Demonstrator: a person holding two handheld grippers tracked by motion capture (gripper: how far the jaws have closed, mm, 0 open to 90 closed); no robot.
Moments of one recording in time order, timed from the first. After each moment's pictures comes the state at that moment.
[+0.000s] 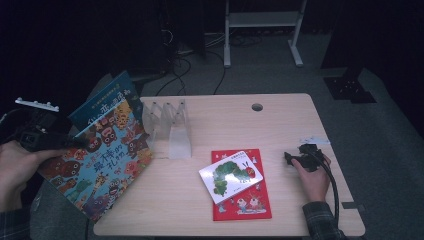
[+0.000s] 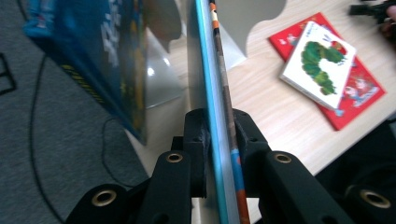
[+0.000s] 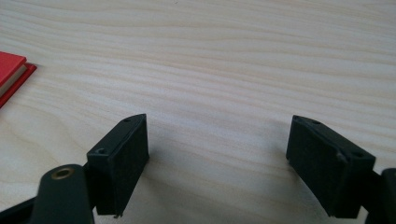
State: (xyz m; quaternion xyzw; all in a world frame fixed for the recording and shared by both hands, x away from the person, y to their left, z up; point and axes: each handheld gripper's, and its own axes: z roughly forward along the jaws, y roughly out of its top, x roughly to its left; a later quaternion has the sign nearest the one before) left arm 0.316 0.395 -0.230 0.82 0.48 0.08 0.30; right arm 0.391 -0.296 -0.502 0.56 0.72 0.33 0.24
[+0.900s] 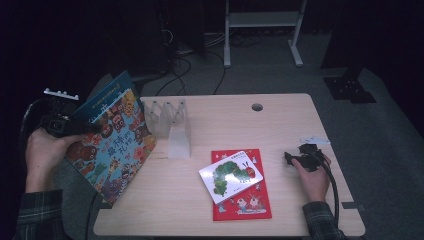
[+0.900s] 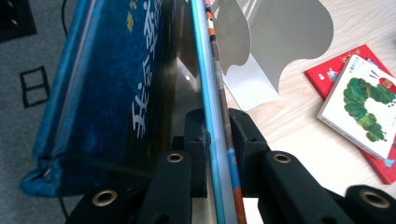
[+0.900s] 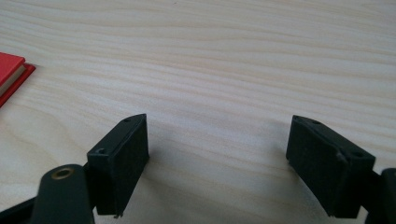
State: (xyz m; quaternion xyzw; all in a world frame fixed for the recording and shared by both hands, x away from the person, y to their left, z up) left arm 0.358 0.374 -0.244 0.79 0.51 0.13 0.30; right arm 0.391 -0.296 -0.502 0.56 0.72 0.33 0.24
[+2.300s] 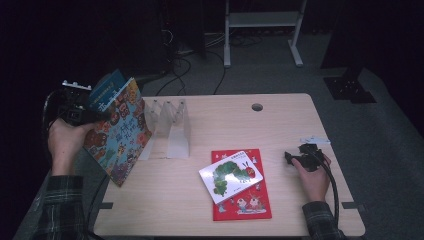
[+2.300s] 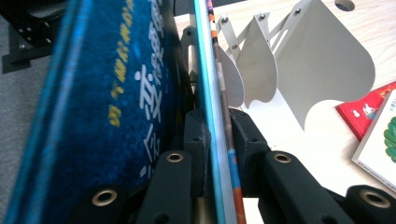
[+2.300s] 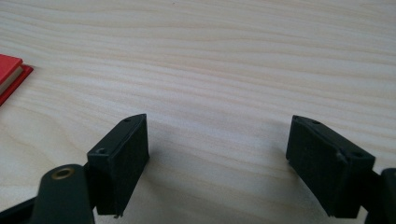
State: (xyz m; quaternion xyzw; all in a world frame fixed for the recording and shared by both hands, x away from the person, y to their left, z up) left arm 0.396 0.359 -0.255 0.77 0.52 0.18 0.31; right arm 0.392 -0.296 -0.502 0.56 0.72 0.33 0.25
